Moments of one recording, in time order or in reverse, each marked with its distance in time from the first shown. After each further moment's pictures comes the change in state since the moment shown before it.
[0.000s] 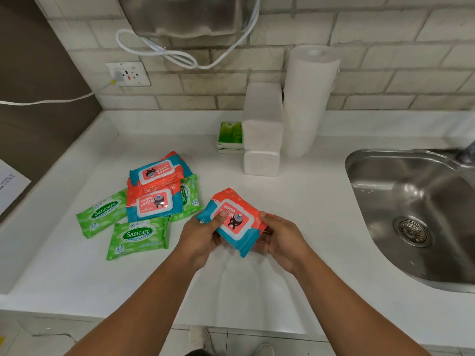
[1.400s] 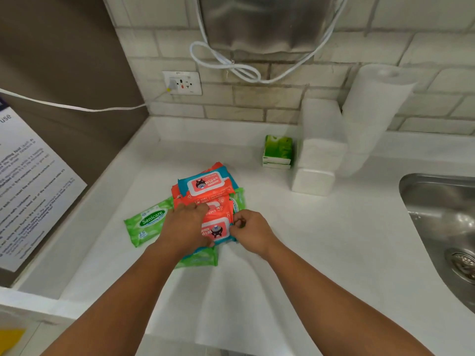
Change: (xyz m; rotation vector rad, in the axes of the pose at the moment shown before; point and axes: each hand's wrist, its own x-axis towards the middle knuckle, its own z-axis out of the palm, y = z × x) left_hand 0.038 0.104 -0.136 1.883 0.123 0.401; right_hand 0.092 0.029 0.164 -0.960 -0.032 -0.261
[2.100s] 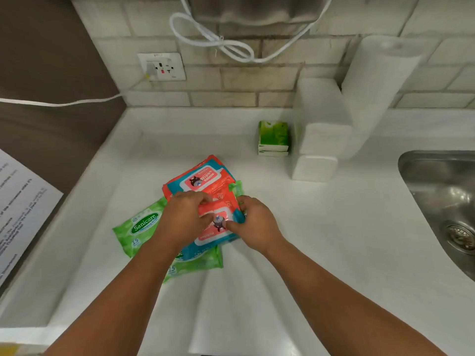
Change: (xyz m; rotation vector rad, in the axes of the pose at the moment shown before) left_hand 0.028 -0.015 -0.005 -0.420 0.123 0.057; right_hand 0.006 -0.011 0.008 -0.232 0.158 -0.038
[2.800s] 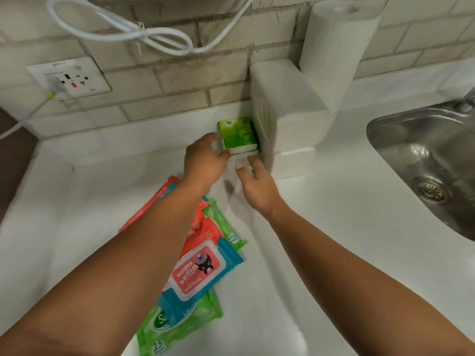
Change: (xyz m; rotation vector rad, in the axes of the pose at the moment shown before) left_hand 0.198 0.091 0.039 -0.299 0.059 0.153; right_hand 0.103 0.032 -0.044 0.455 0.377 0.225
